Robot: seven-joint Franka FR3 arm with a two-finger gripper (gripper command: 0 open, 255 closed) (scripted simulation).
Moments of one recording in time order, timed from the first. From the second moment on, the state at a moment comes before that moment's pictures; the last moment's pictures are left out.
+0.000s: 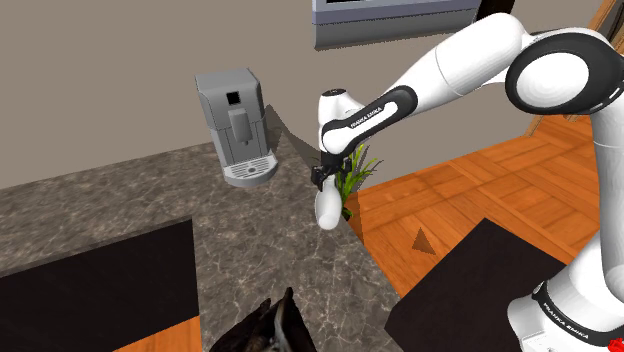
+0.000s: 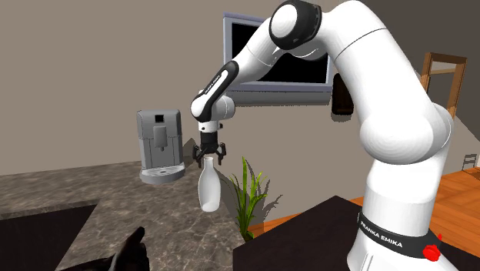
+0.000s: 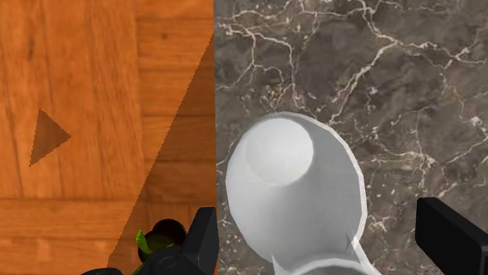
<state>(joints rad) 0.07 0.57 0.13 -1.77 -0.06 2.30 0.39</state>
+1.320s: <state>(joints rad) 0.07 0.50 0.13 -1.75 -0.05 2.21 0.38</state>
